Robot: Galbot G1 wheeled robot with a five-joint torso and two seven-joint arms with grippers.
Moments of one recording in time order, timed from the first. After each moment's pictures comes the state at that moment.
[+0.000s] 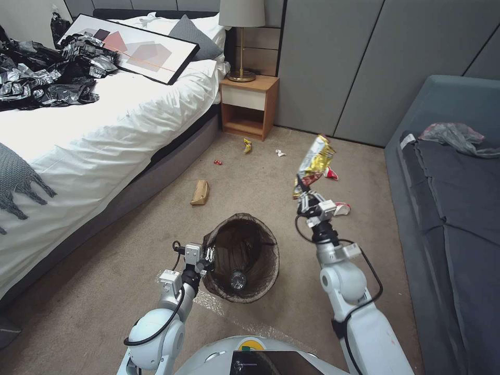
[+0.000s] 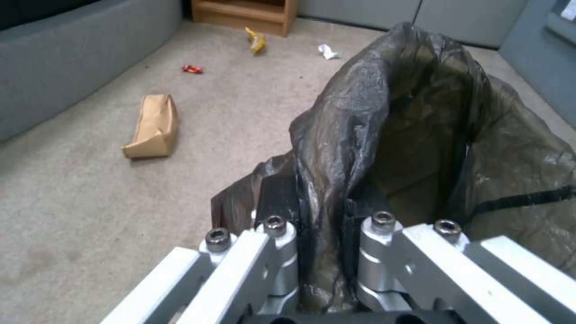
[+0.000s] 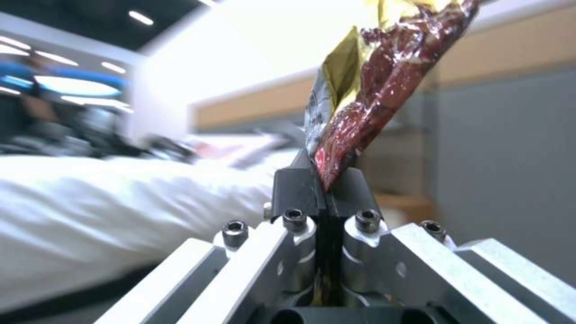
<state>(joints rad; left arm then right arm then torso) 1.66 -1.46 -0.42 -2.20 -0.14 0.32 0.09 -1.34 1.39 0.45 1.98 0.25 0.40 -0.29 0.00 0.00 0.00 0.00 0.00</state>
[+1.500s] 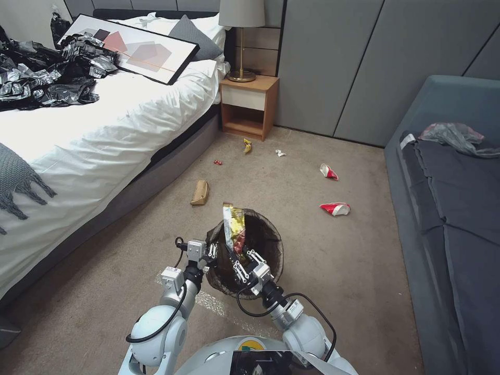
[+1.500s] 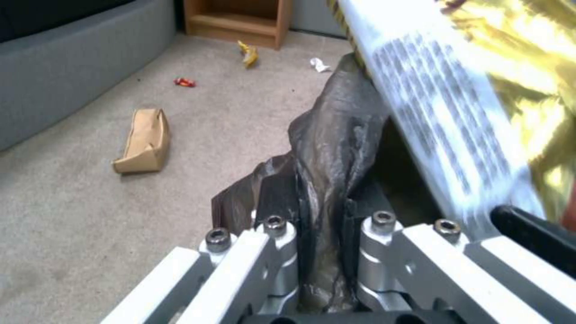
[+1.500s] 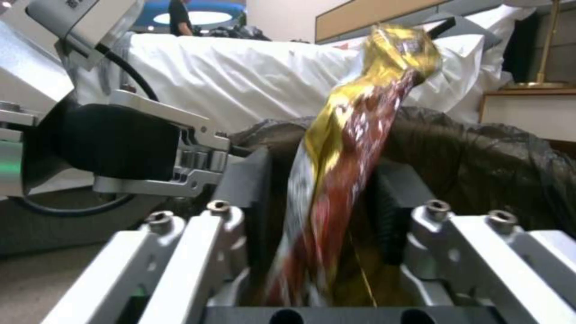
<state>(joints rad) 1.65 -1.47 -0.42 -2.21 -0.14 0.32 0.10 -1.49 1.36 0.13 1.79 0.07 0.49 -0.29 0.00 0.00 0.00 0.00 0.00</state>
